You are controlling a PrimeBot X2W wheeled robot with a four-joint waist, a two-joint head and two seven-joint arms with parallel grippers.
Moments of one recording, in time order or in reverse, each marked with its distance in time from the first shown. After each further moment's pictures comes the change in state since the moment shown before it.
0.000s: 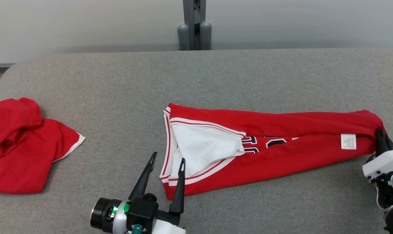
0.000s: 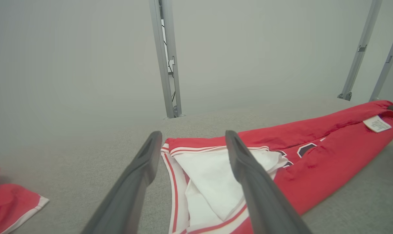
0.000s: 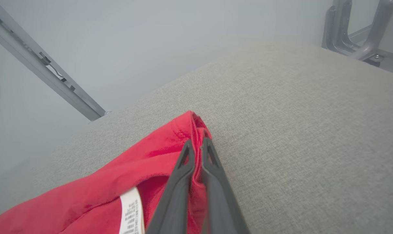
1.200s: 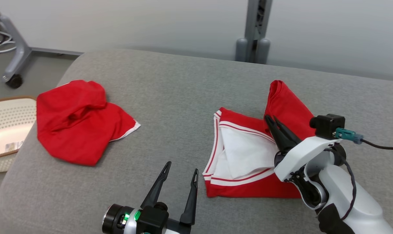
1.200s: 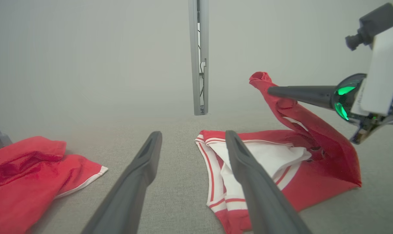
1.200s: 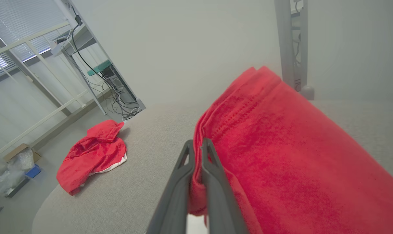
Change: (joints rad) left arm 0.021 0.000 -0.061 -0.002 -0.034 -0.018 0.000; right arm 0.015 0.111 0.455 -0.425 0.044 0.000 0.130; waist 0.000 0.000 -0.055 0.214
